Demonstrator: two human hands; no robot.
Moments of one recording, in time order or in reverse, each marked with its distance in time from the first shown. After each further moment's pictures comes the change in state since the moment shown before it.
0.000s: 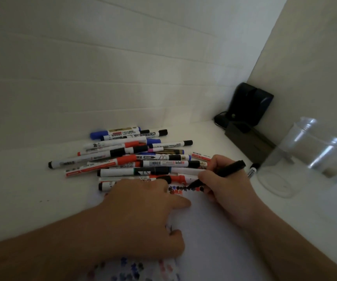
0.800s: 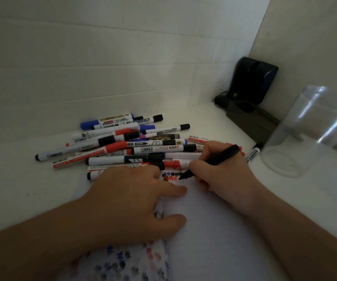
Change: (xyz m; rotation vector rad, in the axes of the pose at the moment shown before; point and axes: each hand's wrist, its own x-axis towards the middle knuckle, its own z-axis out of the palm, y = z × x) left_hand 0.002 0.005 0.003 0.111 0.050 -0.027; right_hand -0.001 0.013 -0.002 -0.042 -0.055 -0.094
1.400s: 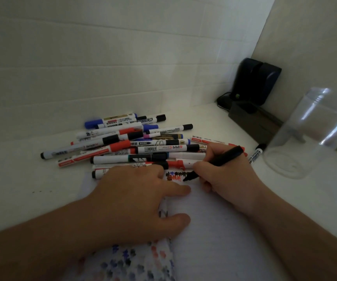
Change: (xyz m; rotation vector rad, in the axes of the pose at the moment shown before) left_hand -0.001 0.000 0.003 0.015 0.020 -0.004; right_hand -0.002 0.000 0.001 0.006 0.005 -0.003
